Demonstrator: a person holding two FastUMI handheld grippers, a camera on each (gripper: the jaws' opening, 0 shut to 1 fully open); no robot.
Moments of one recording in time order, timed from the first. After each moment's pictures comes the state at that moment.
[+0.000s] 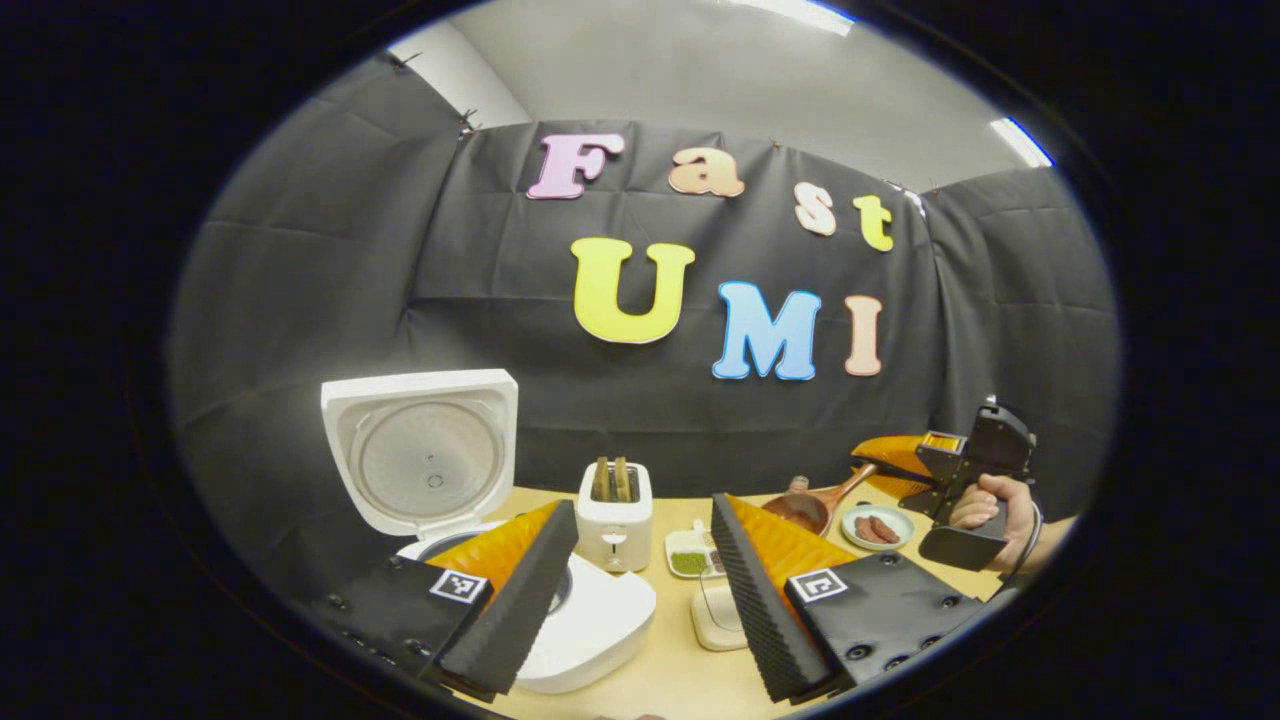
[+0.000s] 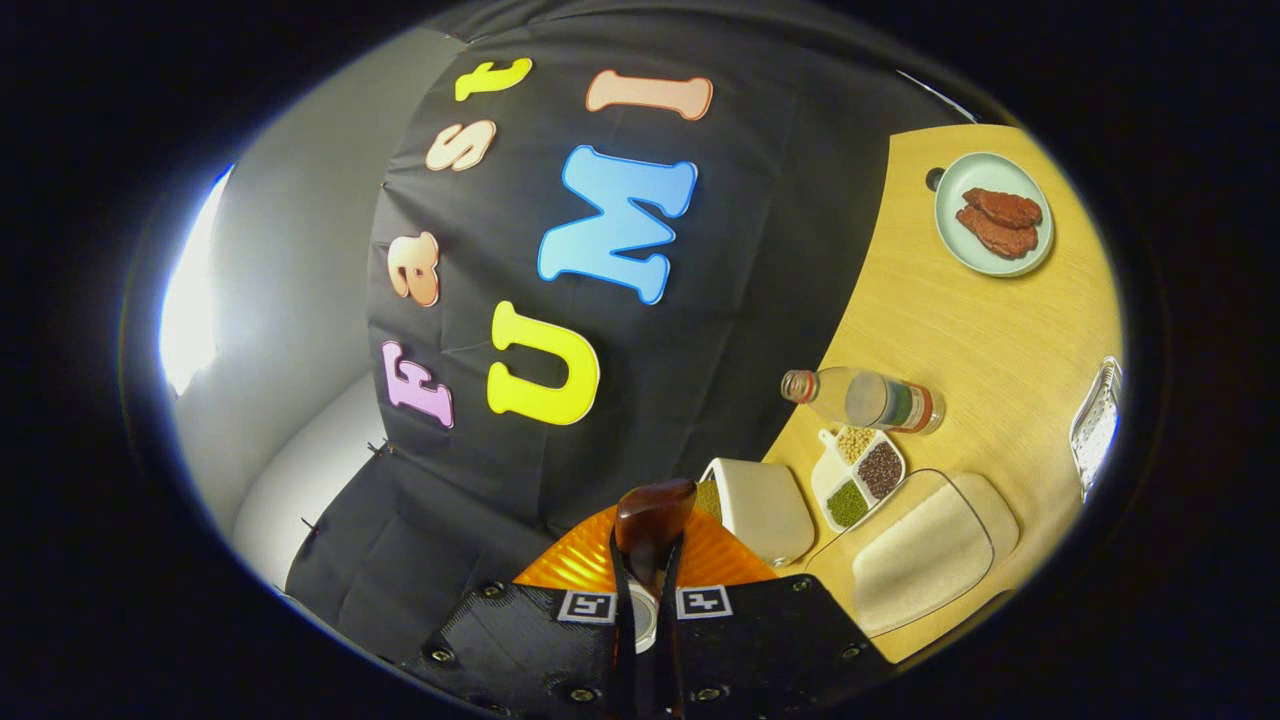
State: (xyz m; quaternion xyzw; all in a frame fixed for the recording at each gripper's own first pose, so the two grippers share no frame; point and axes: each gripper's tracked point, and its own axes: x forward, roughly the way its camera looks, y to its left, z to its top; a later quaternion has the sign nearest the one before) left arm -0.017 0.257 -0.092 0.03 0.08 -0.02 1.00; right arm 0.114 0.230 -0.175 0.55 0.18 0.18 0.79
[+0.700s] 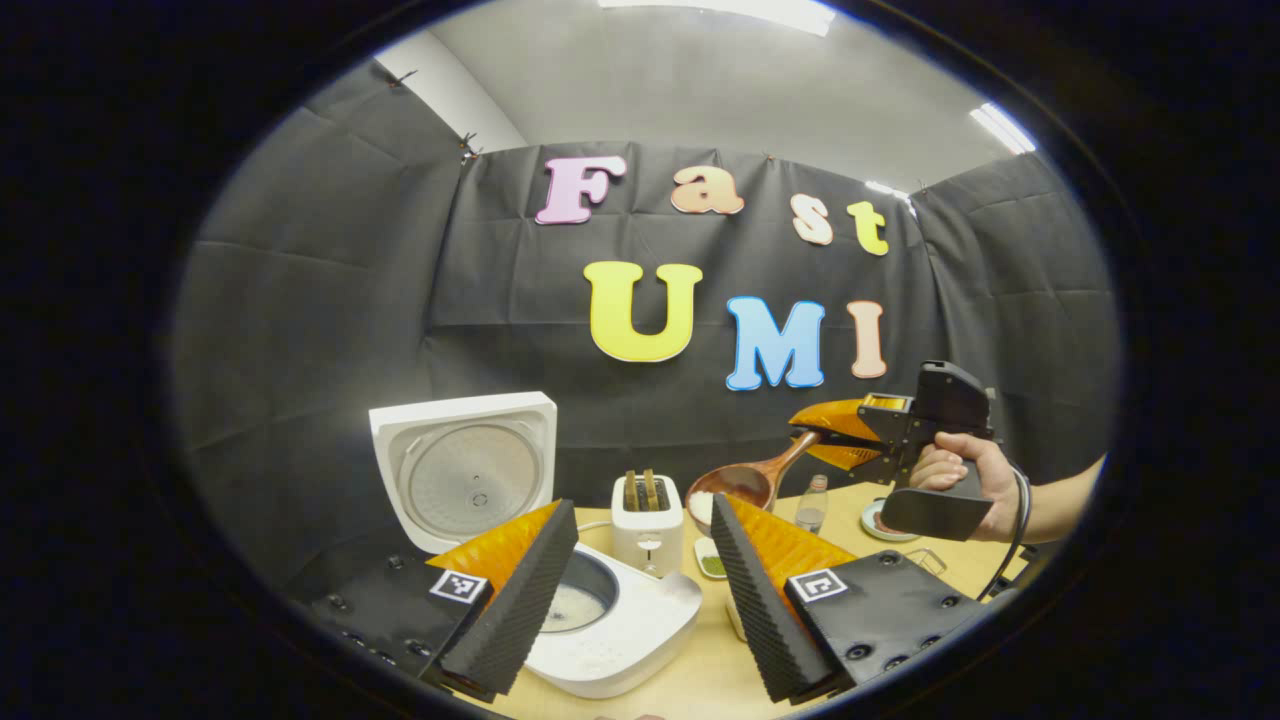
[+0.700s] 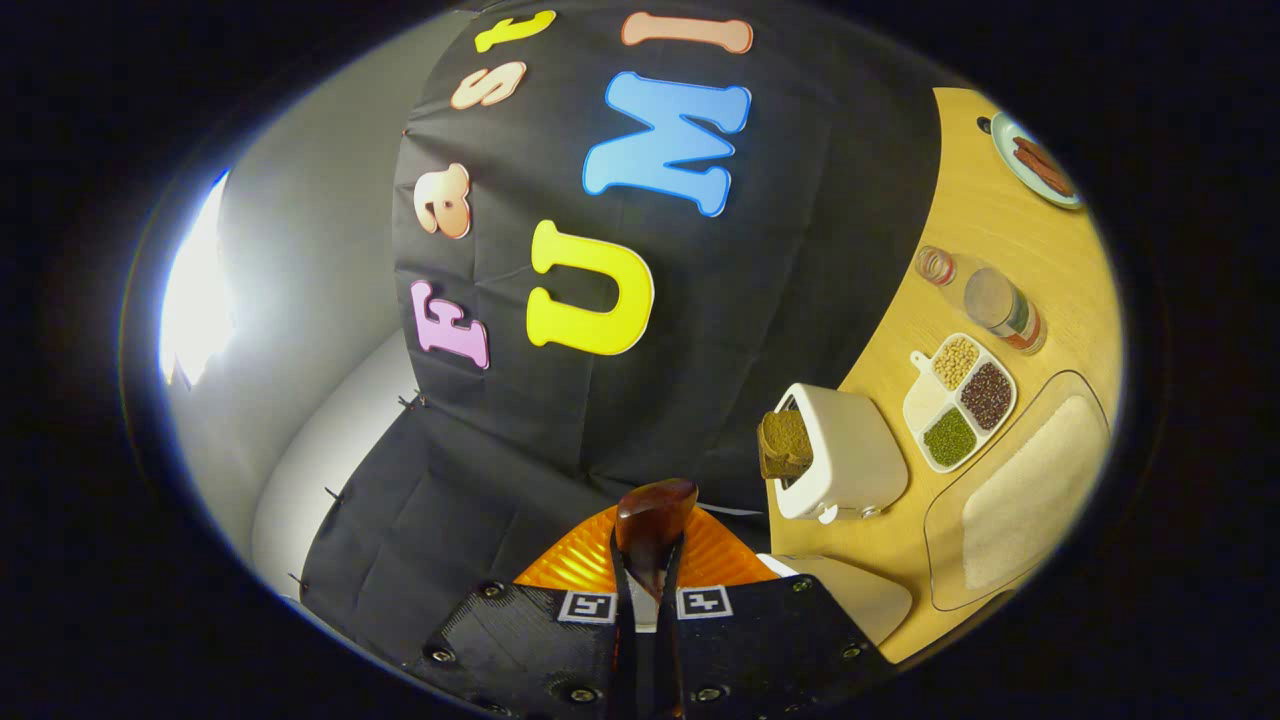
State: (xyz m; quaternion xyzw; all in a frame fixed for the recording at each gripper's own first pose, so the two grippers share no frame) left arm -0.046 0.299 -0.081 0.05 0.05 -0.01 1.00; right arm 0.122 0.357 -0.153 0.54 0.23 0.27 0.77
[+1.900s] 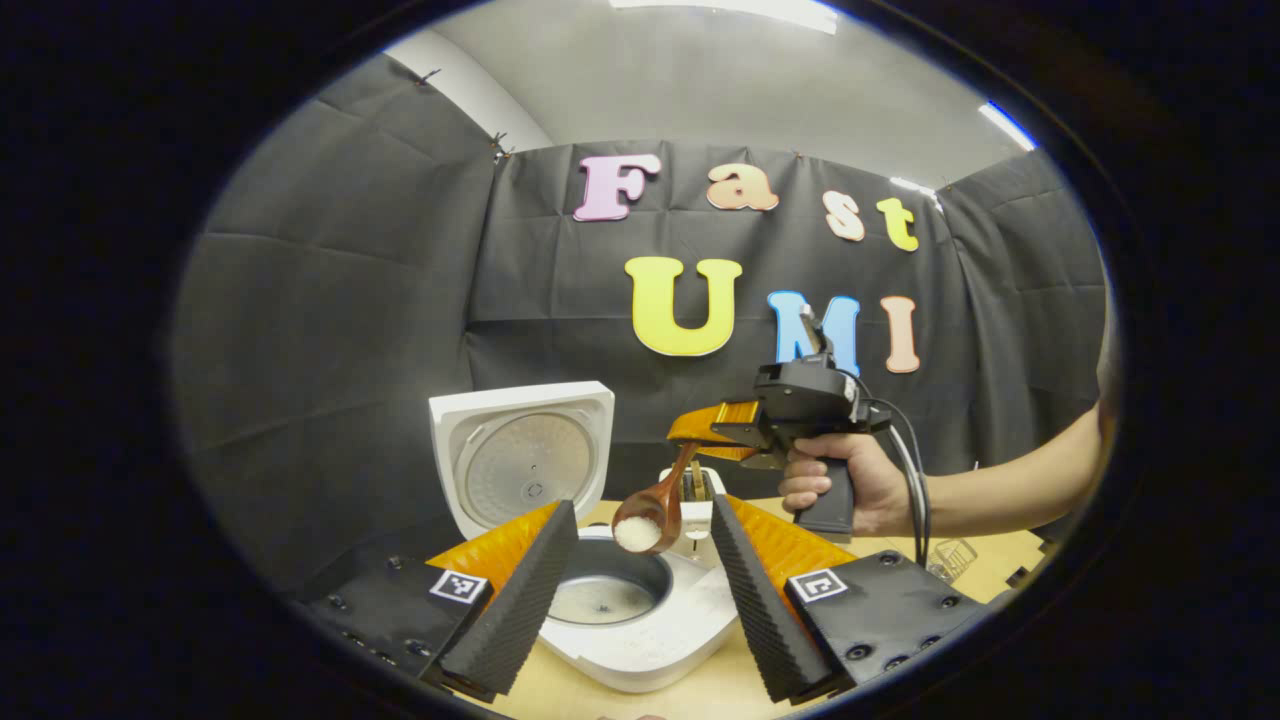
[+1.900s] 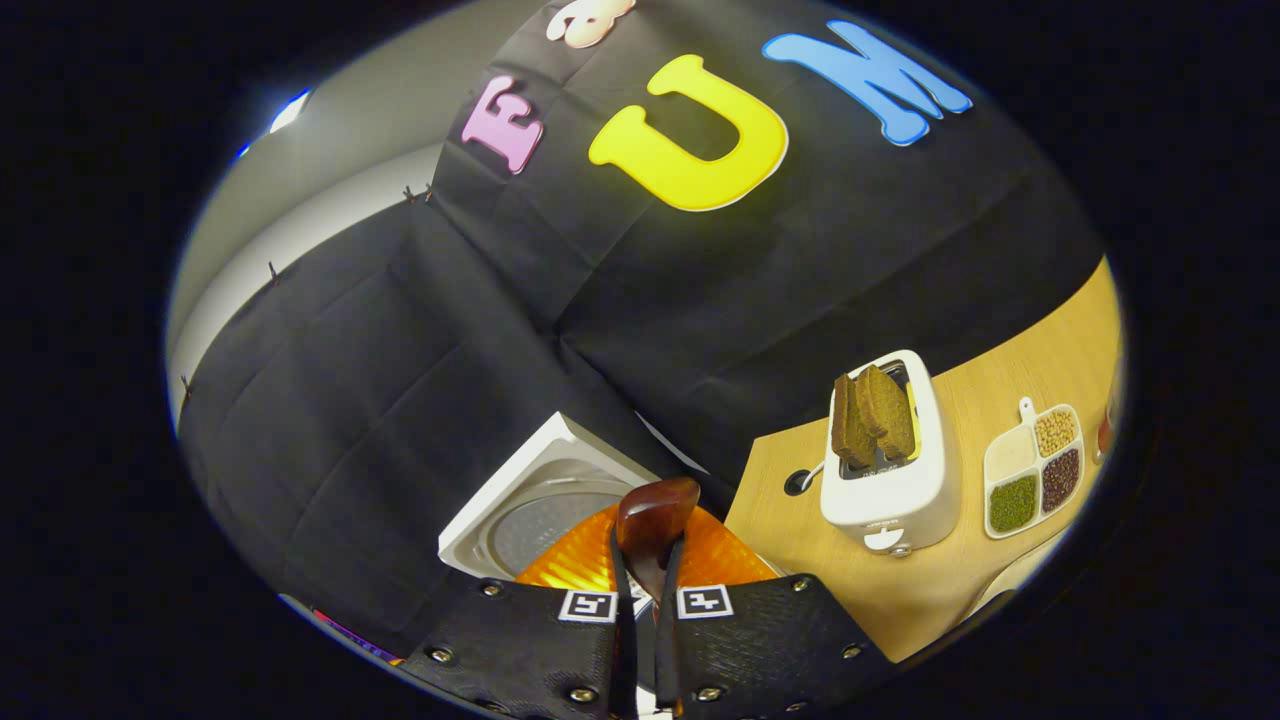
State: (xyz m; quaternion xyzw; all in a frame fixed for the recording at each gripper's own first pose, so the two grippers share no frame) left arm -0.058 0.351 -0.095 0.06 0.05 0.03 1.00; right arm 0.149 0.551 -0.219 0.26 0.28 0.37 0.85
